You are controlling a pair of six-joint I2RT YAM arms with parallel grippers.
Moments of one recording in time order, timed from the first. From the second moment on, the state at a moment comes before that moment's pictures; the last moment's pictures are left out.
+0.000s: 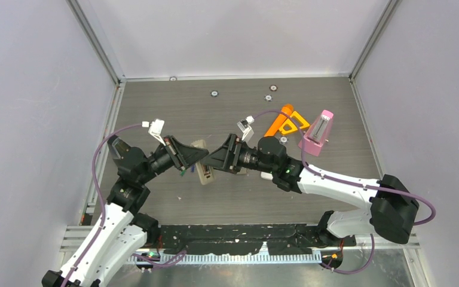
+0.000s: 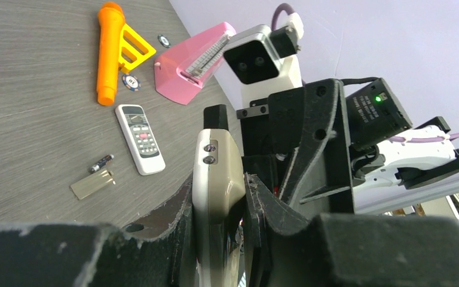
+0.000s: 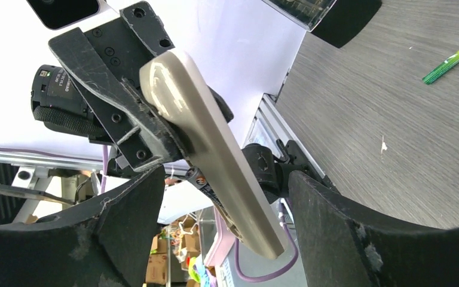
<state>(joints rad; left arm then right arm) -0.40 0.61 0.55 0.08 0.53 -0.87 0.96 1.28 0.79 0.41 -0.28 1.17</state>
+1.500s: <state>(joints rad) -0.40 0.63 0.56 0.10 0.55 -0.90 0.93 1.35 0.67 0.75 -0.40 1.30</state>
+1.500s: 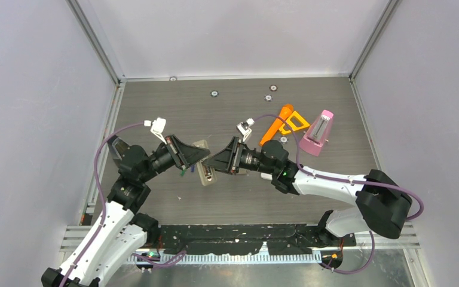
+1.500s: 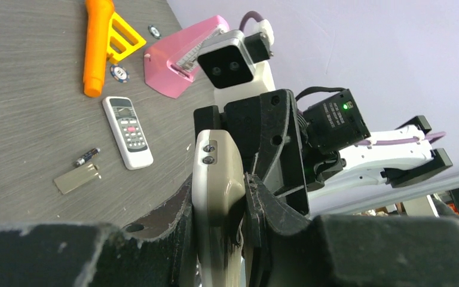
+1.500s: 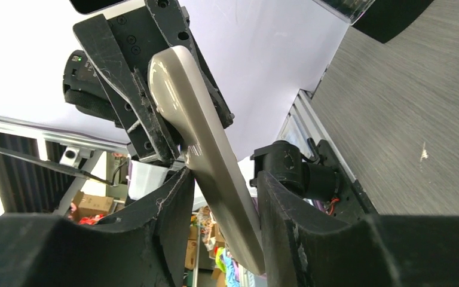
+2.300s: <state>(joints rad) -0.40 0.71 0.68 -0.14 0.52 -0.98 0.93 1.29 0.70 0.60 -0.36 1.17</state>
